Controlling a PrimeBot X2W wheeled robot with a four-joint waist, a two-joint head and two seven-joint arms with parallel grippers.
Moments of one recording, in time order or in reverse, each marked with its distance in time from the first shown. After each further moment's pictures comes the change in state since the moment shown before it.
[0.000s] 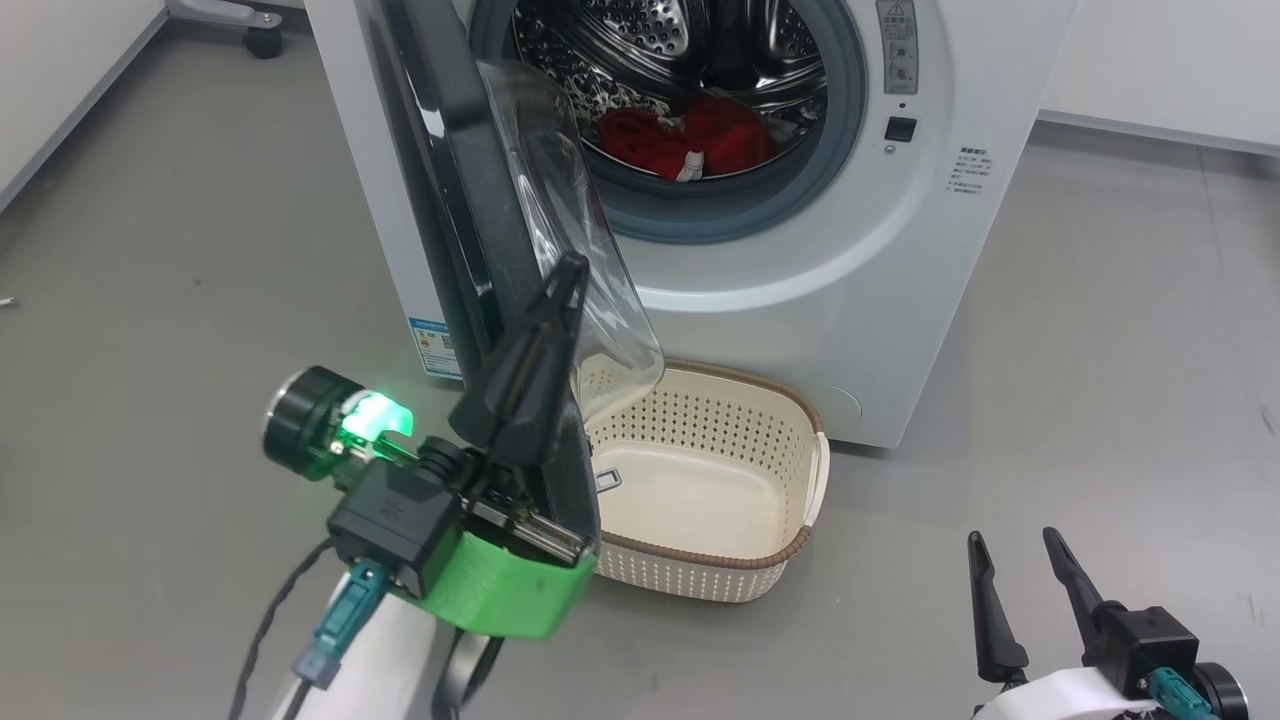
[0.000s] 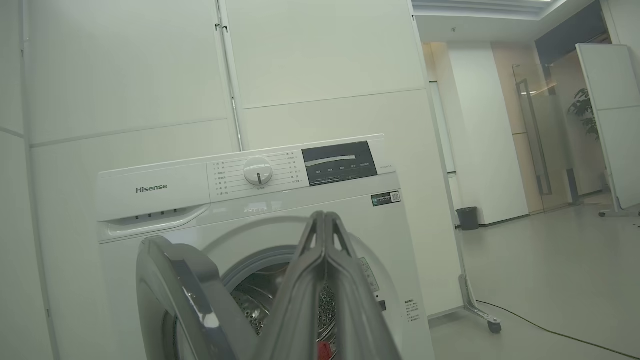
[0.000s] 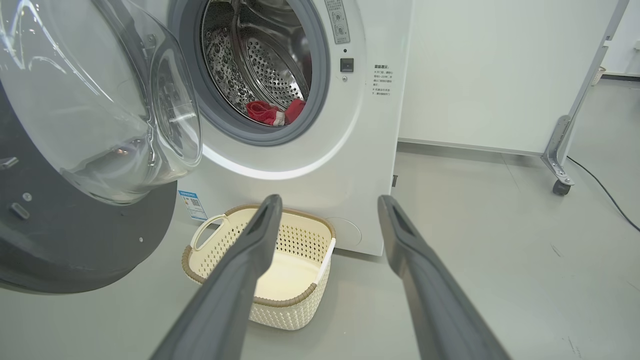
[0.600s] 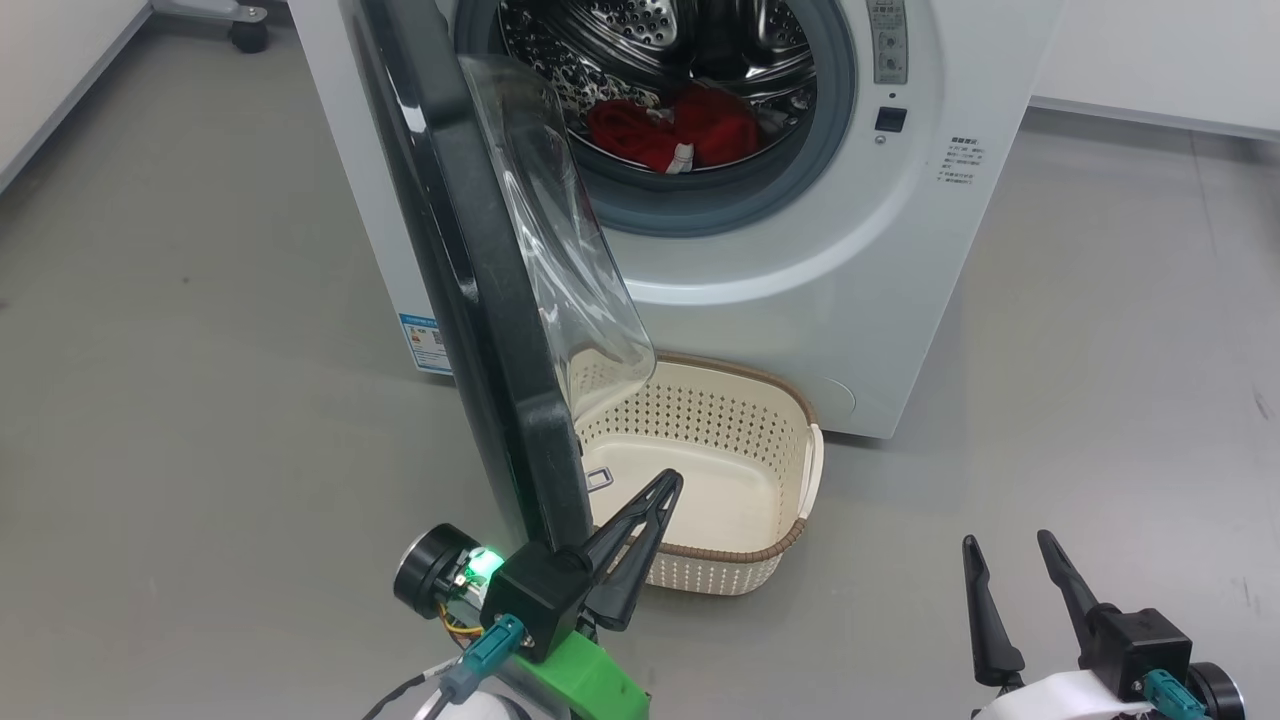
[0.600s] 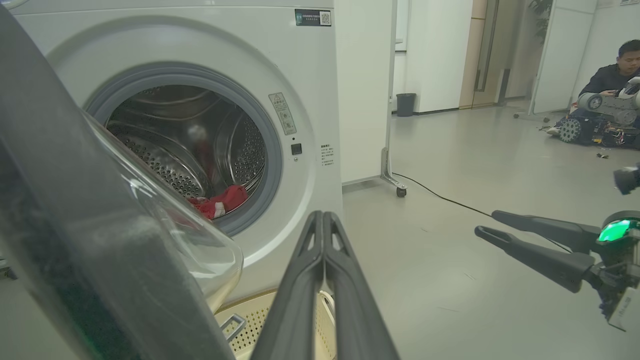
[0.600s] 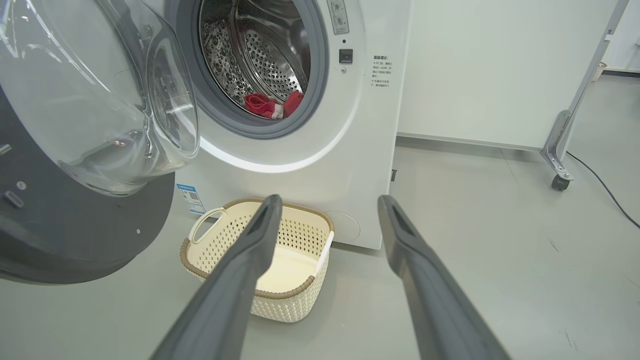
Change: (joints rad) left arm 0.130 0.005 -0.199 0.177 -0.086 -0.024 0.134; right arm 0.001 0.008 -0.006 0.010 -0.021 0.017 0.000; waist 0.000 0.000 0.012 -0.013
